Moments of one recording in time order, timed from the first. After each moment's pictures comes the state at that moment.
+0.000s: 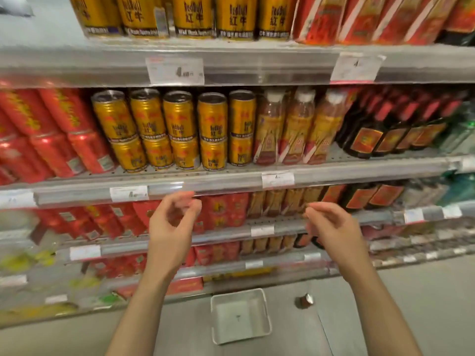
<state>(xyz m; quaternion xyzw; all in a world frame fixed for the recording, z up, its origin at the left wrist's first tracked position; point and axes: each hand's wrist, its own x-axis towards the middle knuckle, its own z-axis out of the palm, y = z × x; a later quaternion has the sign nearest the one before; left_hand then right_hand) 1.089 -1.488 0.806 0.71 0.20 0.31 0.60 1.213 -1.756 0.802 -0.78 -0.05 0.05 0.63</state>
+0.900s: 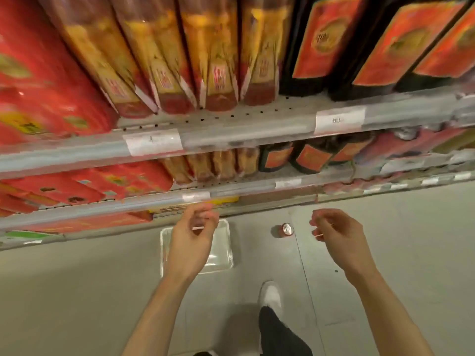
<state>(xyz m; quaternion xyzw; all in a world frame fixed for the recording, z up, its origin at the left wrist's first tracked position) 1.232 -1.715 0.420 0.71 0.37 0.09 0.60 1.346 -1.969 0.417 -0.84 0.08 0.19 0.50</state>
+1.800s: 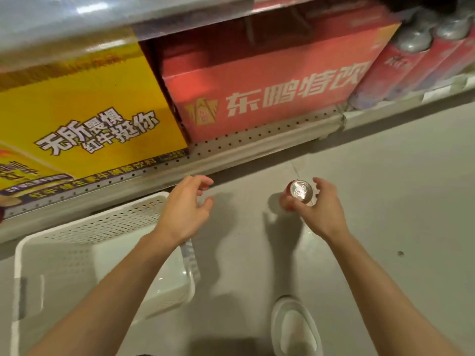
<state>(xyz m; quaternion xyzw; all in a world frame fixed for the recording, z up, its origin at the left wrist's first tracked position) 1.318 -1.730 -0.091 0.93 0.13 -0.06 0.33 1.384 -2.017 -0.148 -0.91 0.11 0.16 0.37</state>
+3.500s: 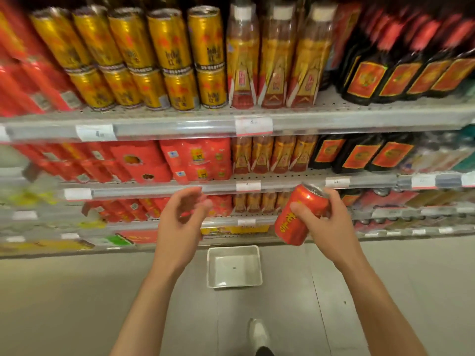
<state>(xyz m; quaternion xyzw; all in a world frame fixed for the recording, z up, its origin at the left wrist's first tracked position) 1.070 -1.622 0.742 0.71 0.29 0.25 0.60 1.205 -1.850 0.734 -0.79 -0.07 0.14 0.59</state>
